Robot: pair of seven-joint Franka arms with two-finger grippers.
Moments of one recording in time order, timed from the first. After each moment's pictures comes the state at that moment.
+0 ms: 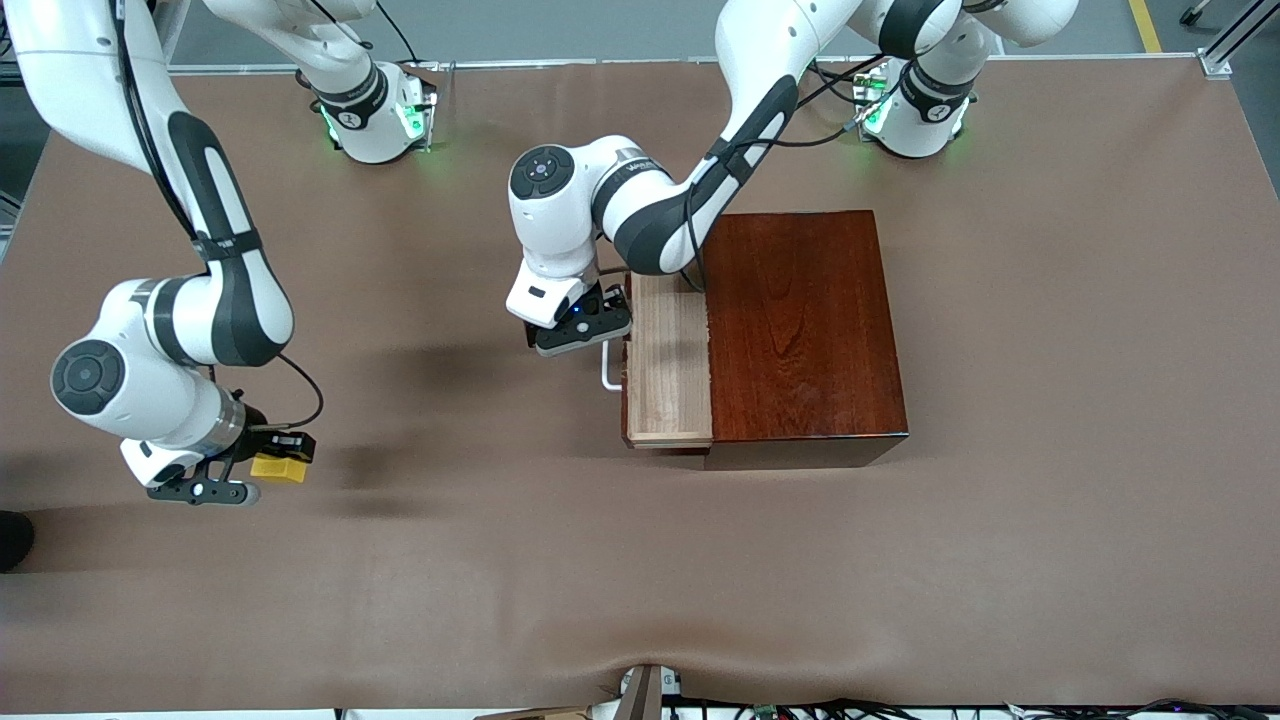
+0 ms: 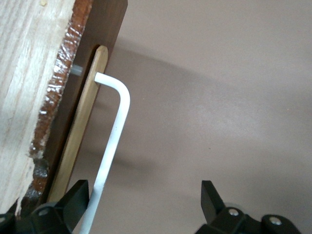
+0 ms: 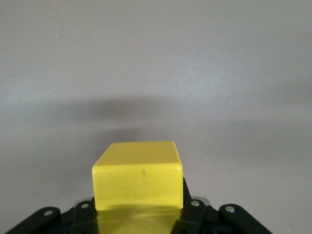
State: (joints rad) left arm -0.98 0.89 0.07 -1.07 0.09 2.05 -1.28; right arm 0.02 0.48 -0.01 -1.71 0.00 2.22 0.03
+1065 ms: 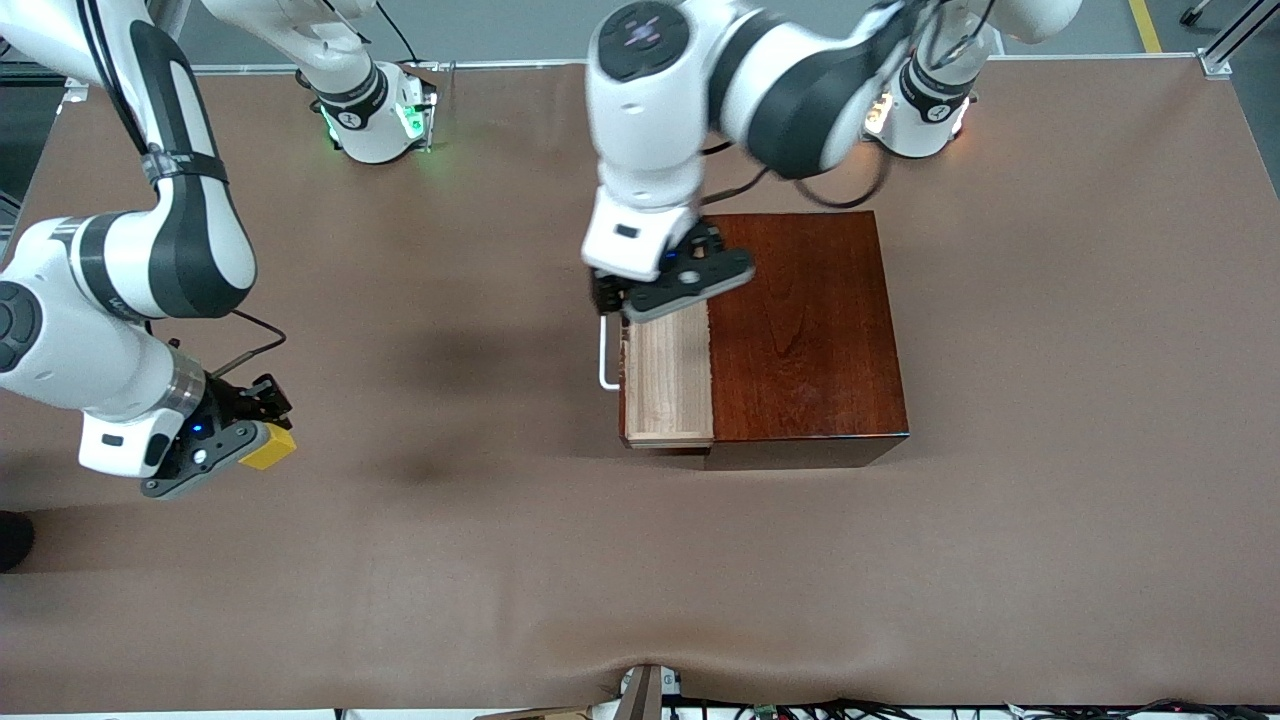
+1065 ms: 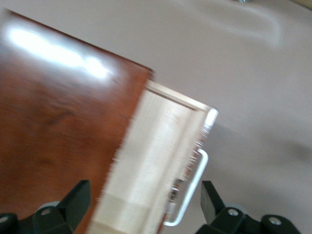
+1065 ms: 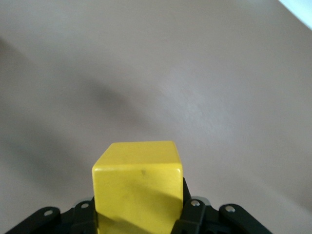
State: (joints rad) left arm -0.80 0.53 0.09 -1.02 0.06 1.61 -1.14; right arm 0.09 0.38 0.00 -1.58 0.00 1.97 -0.60
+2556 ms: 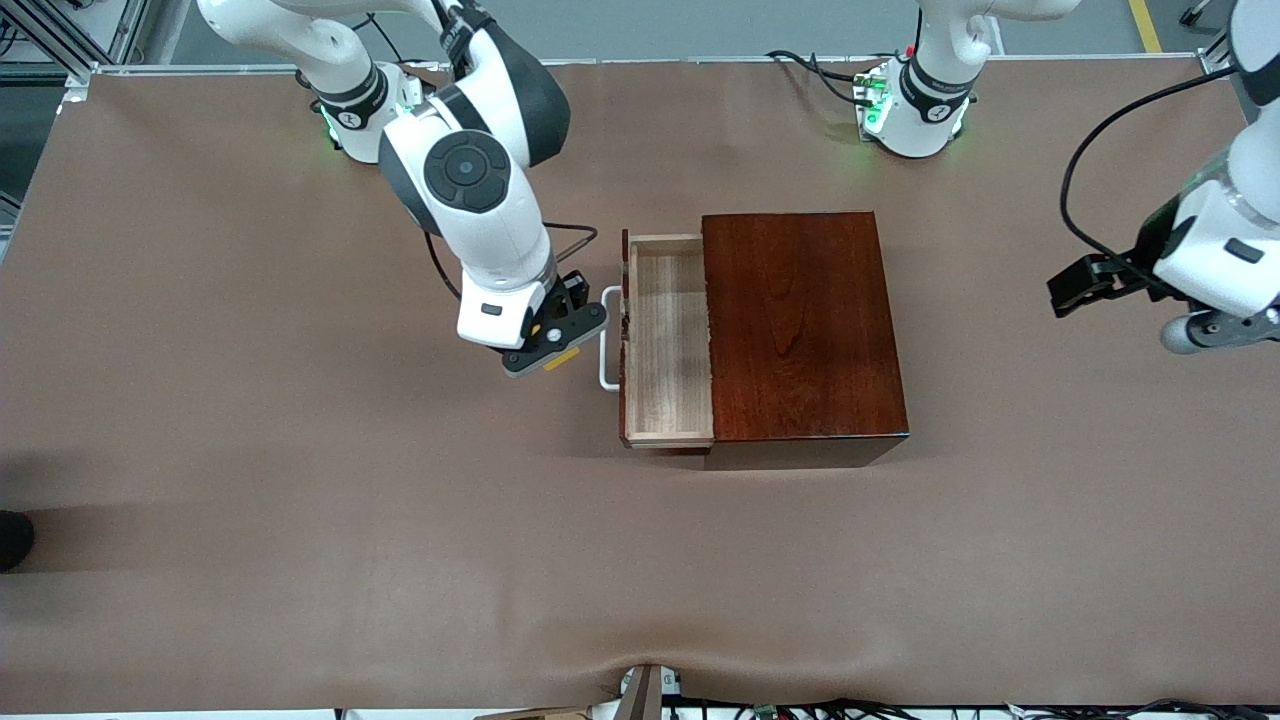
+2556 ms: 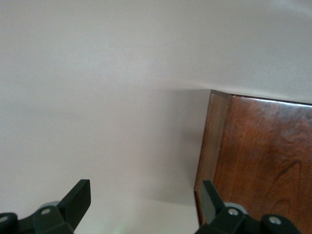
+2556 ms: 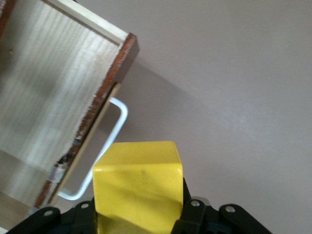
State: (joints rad) left arm -0.20 0.18 0.08 -1.31 0.06 1.44 -0.24; right arm 0.64 0.40 0.01 -1.51 0.03 1.93 0.10
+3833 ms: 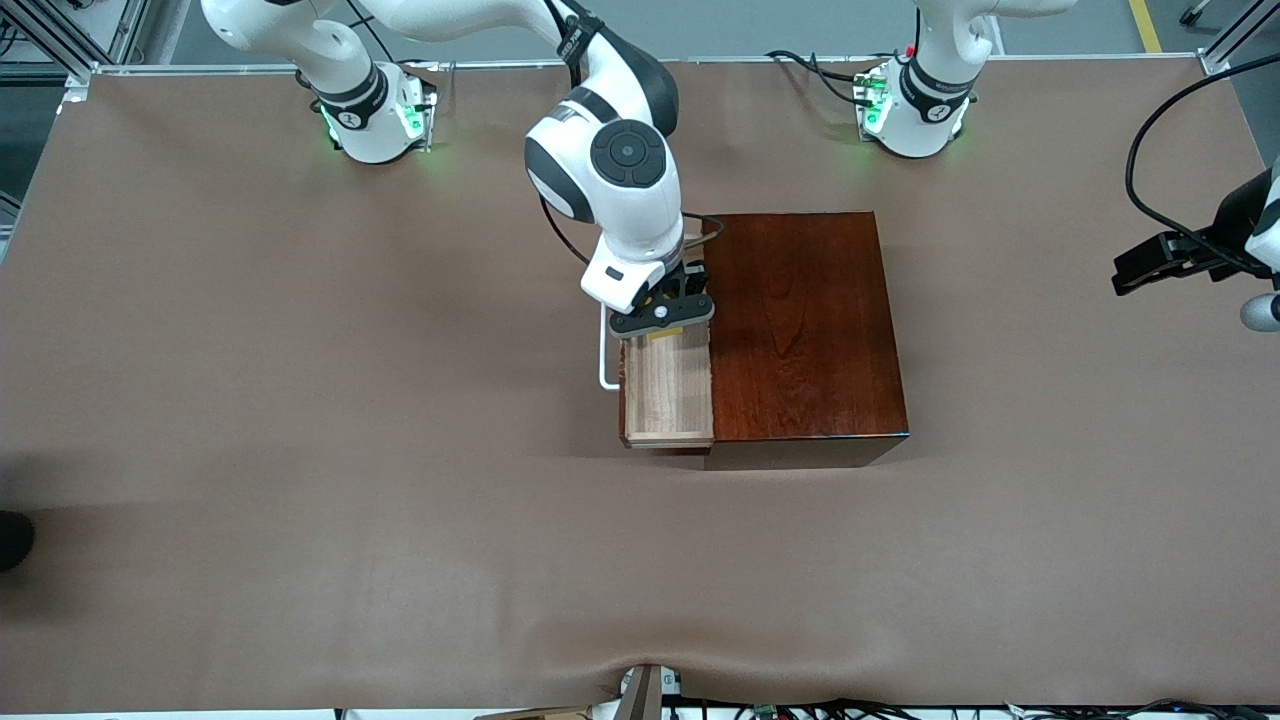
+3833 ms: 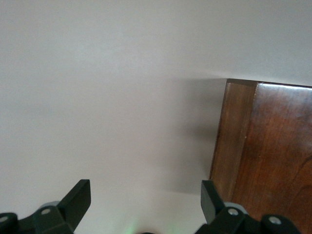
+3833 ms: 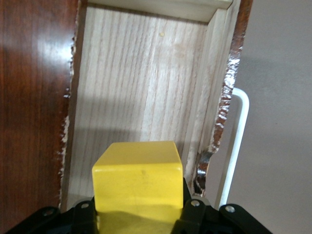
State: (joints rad) left arm -0.12 0.13 0.08 -1.37 0.04 1.43 -0.15; right arm 0.82 0.58 0.00 -1.38 0.07 2.02 0.62
